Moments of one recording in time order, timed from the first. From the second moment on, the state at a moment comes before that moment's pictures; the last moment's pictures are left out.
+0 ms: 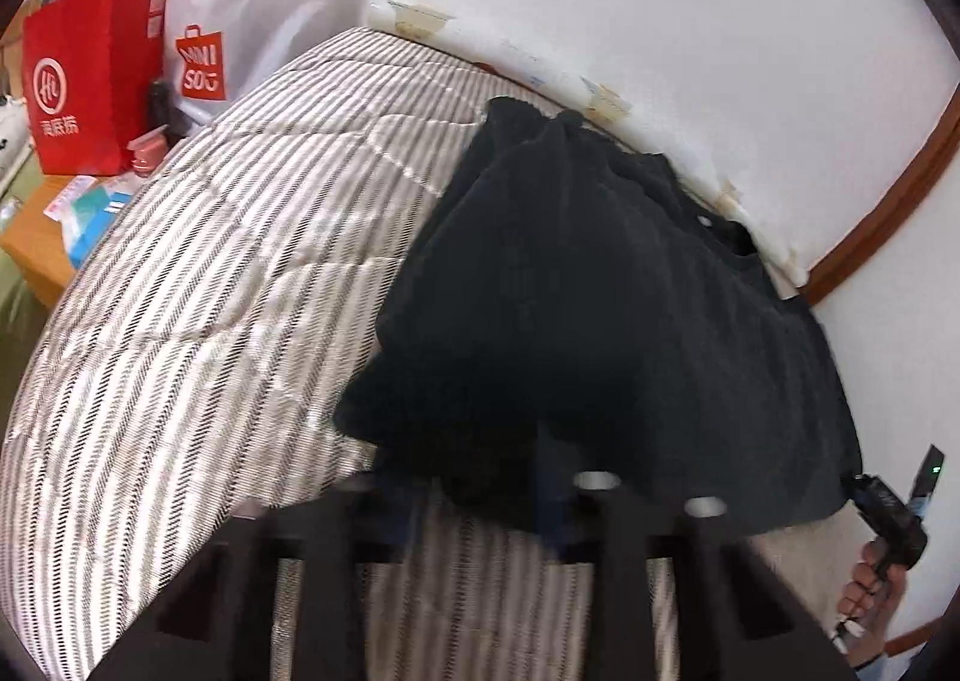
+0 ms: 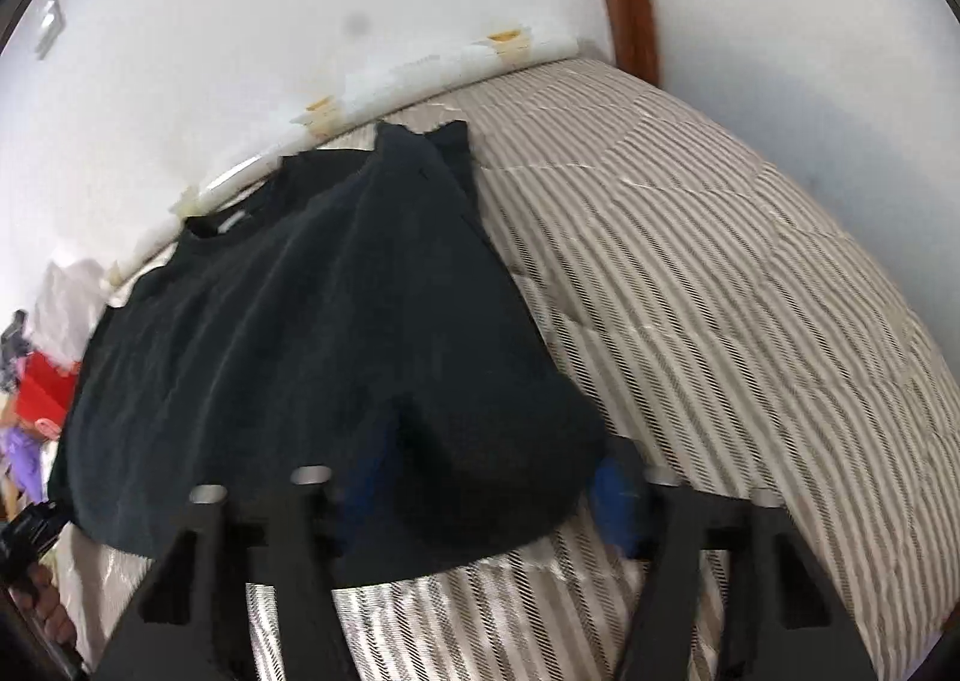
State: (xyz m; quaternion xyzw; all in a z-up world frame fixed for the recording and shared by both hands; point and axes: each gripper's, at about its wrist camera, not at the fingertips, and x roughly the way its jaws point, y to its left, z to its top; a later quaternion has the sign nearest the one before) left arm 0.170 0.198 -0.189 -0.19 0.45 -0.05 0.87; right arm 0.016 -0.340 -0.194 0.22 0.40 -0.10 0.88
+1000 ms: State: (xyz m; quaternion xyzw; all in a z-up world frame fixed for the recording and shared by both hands) left arm 0.083 0.214 -0.178 -0.18 0.46 -0.06 0.87; right arm -0.006 -0.214 -0.106 0.04 0.36 -0.07 0.93
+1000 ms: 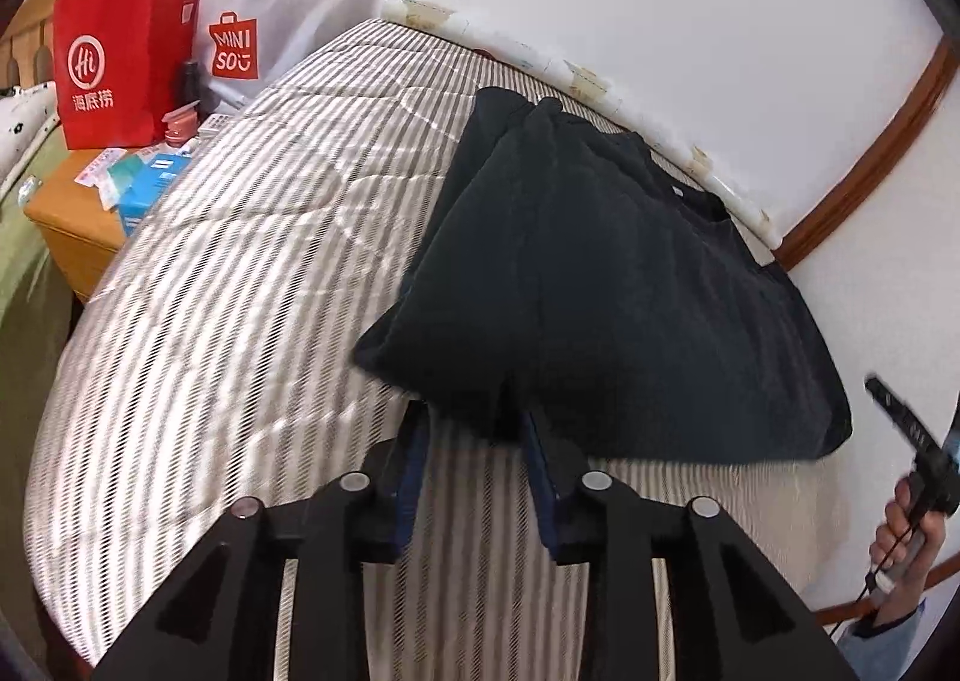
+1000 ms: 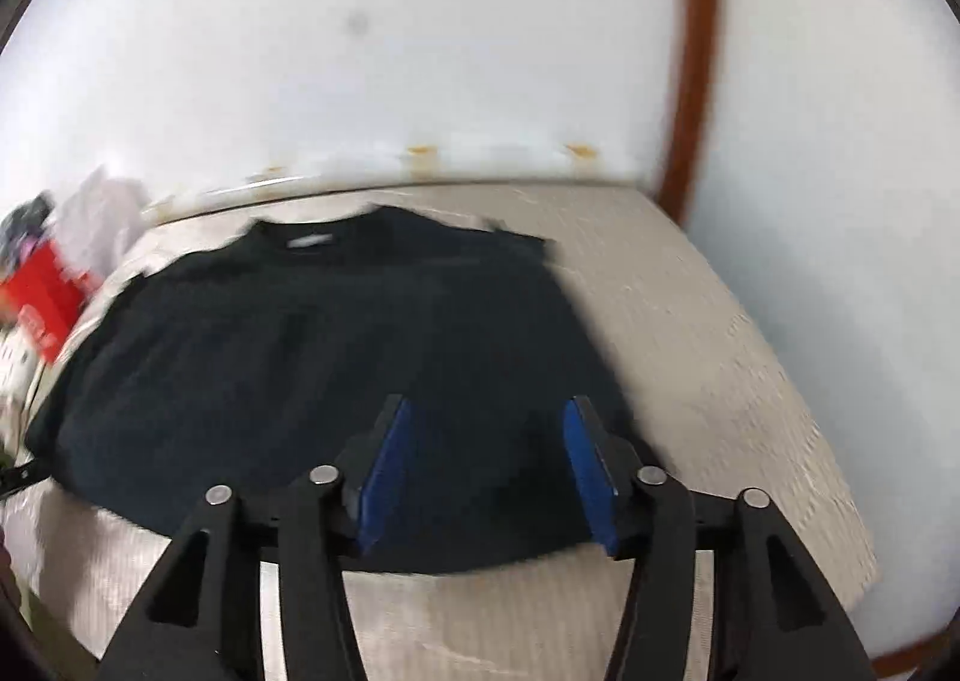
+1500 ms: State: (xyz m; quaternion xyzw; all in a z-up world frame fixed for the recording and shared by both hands) left arm 0.009 0.274 -0.171 -0.14 0.46 -0.03 0.88; right arm 0.039 0.077 -0.150 -0.07 0.40 0.21 0.89
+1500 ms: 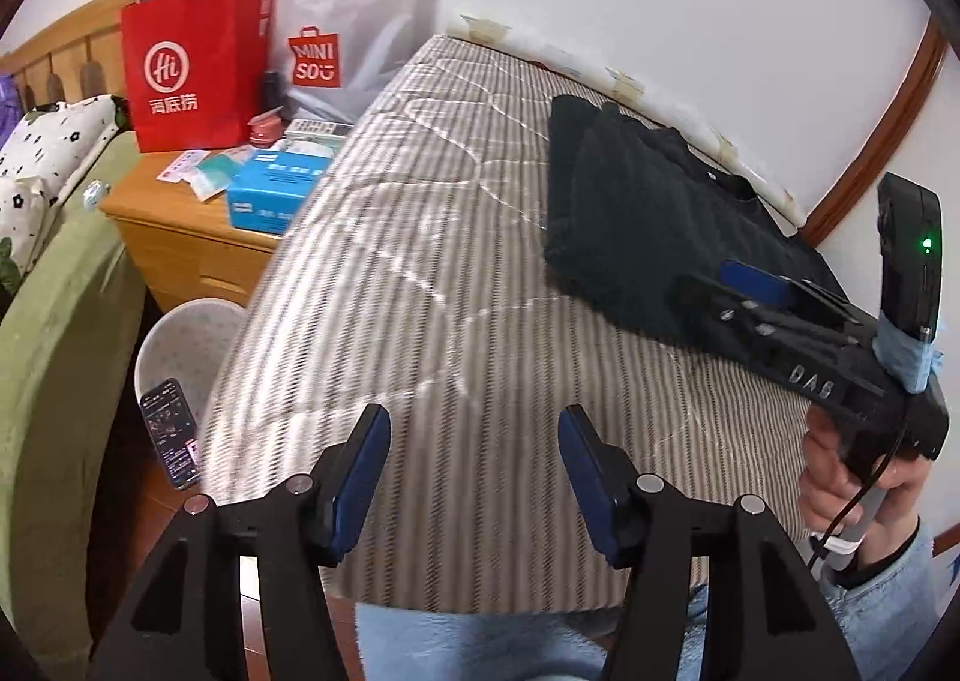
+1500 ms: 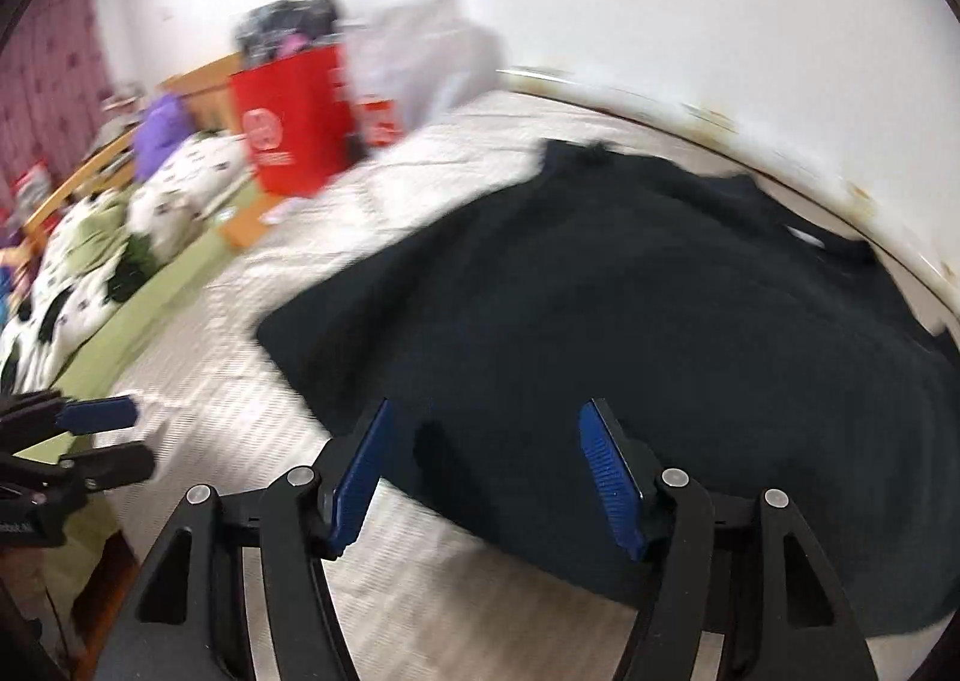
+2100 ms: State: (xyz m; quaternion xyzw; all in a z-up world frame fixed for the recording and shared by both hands) left arm 0.040 0.283 -0.185 -0.16 0.47 -0.07 0.87; right arm 0.062 0.113 -0.153 -0.10 0.37 0.18 0.91
